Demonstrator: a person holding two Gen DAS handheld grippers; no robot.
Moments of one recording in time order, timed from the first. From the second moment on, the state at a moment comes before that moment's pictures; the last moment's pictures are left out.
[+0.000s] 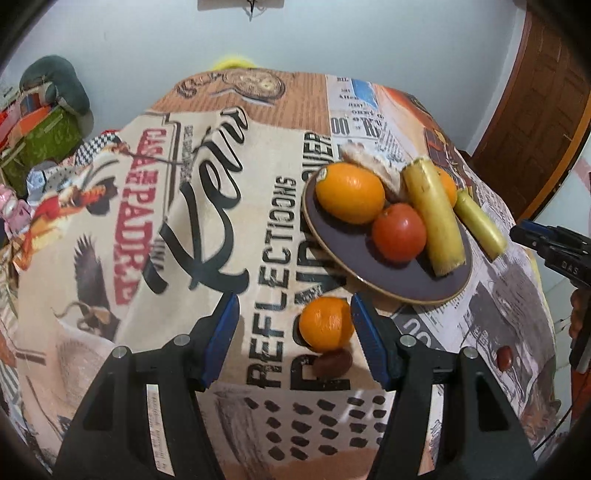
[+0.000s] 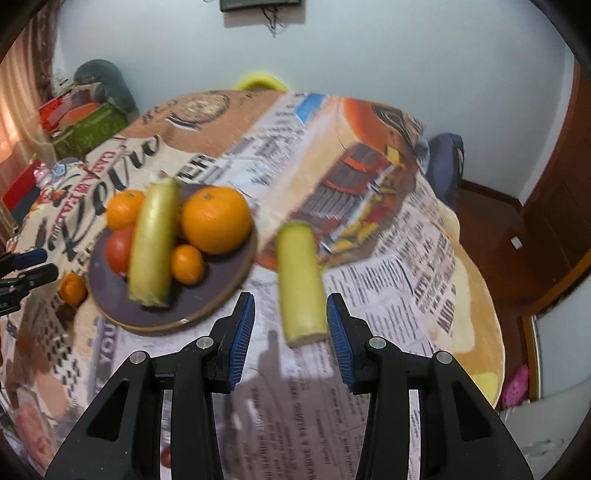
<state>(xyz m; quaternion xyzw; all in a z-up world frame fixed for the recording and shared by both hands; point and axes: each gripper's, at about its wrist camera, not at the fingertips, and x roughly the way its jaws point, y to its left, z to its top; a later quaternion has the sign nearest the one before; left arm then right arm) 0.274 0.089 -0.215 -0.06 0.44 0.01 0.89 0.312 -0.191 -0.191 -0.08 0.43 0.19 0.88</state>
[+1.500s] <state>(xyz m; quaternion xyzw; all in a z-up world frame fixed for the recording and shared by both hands) 0.274 0.073 -0.192 -0.06 0.41 -0.01 0.91 0.311 -0.181 -0.163 -0.03 0.38 0.23 0.89</state>
